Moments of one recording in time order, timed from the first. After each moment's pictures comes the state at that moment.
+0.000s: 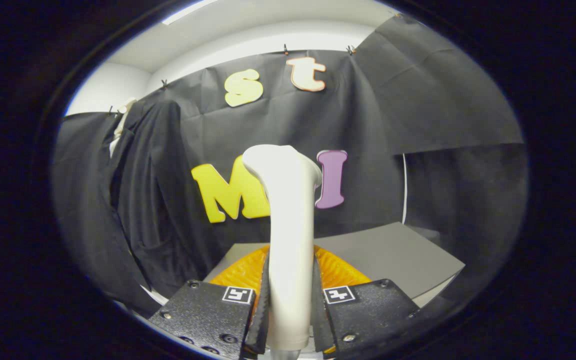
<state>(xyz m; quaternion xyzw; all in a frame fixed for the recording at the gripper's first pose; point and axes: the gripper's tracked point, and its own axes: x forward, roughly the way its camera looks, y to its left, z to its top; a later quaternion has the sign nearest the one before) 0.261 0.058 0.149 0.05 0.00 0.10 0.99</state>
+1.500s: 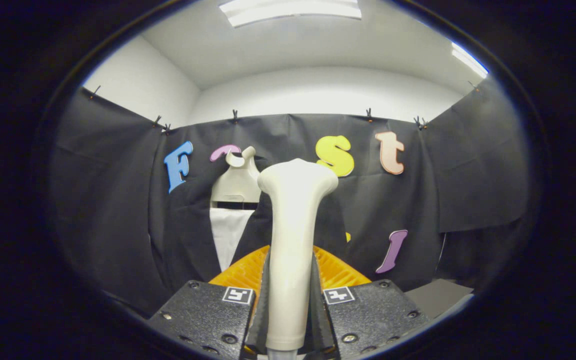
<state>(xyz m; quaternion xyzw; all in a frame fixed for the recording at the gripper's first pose) 0.175 0.378 0.306 -0.01 -0.14 0.13 0.98</state>
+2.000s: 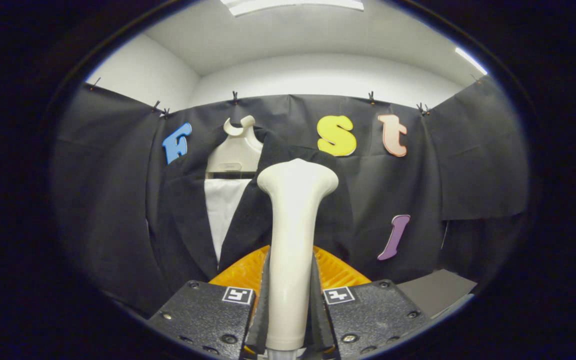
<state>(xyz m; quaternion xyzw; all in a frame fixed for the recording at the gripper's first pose) 0.197 0.378 0.260 -0.02 -0.09 0.13 0.99</state>
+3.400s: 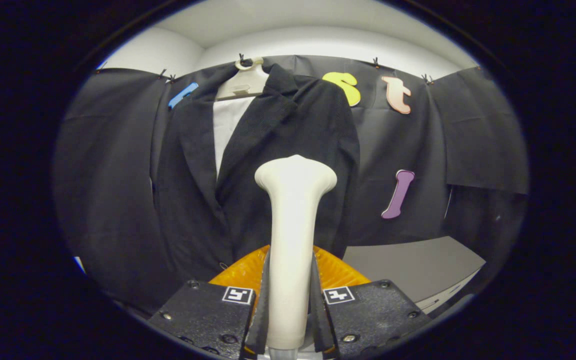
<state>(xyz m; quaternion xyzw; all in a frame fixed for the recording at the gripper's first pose) 0.191 0.357 0.124 -0.05 0.02 0.14 0.99</state>
